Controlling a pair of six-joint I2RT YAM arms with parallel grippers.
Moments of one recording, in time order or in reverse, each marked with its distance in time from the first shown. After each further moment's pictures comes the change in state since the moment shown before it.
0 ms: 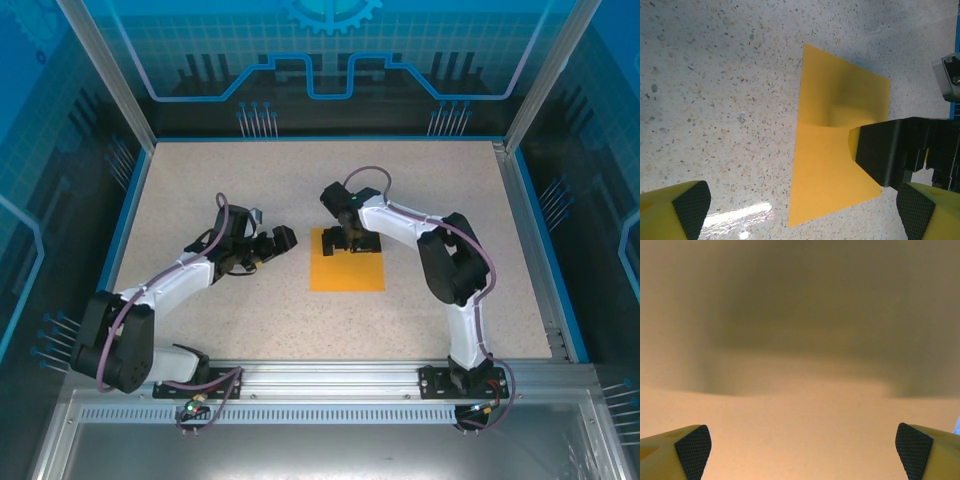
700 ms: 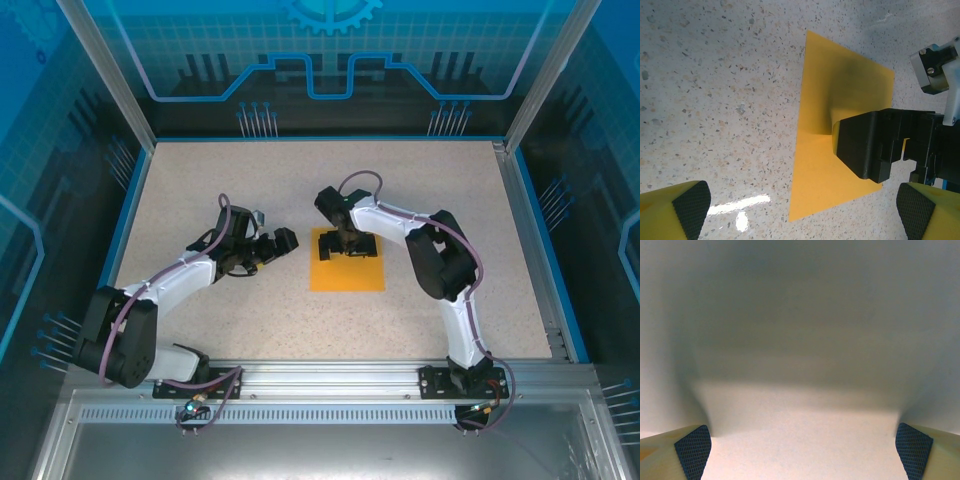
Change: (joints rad) left arm 0.000 0.023 0.002 -0.008 0.029 0.000; right arm 0.018 0.079 0.053 -0.039 -0.014 0.021
